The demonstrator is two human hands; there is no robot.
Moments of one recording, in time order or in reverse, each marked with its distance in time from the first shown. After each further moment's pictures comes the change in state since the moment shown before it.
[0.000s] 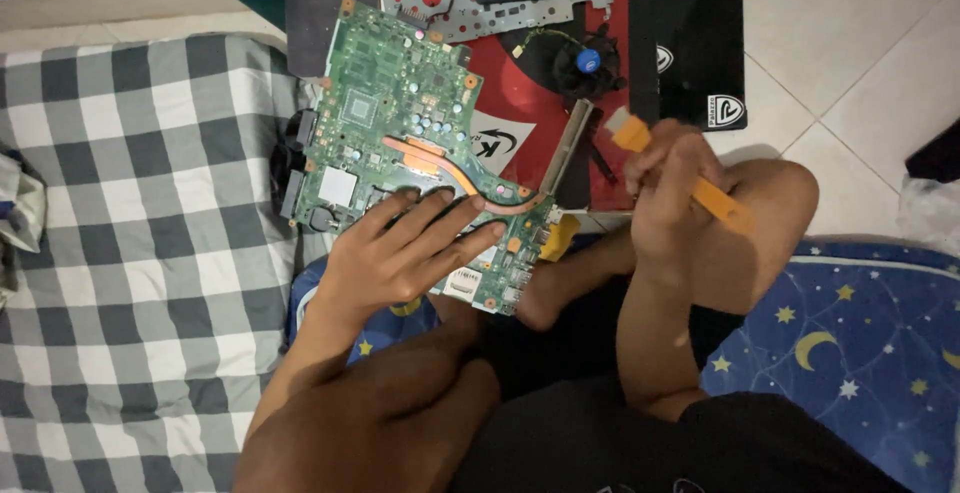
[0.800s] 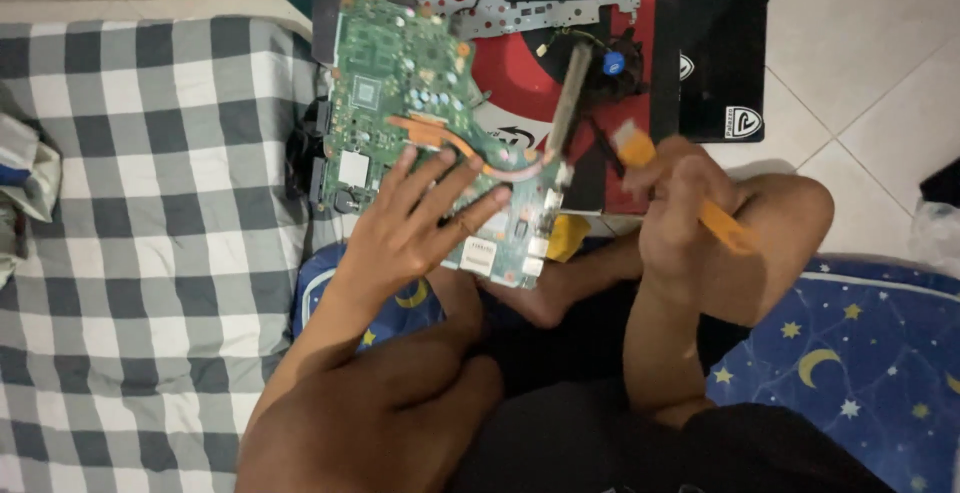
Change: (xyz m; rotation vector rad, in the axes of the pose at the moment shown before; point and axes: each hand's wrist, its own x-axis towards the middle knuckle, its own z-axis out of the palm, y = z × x) left_hand -0.011 0.002 0.012 0.083 0.001 -0.106; right_hand -0.003 -0.023 0.010 0.041 -0.053 0.123
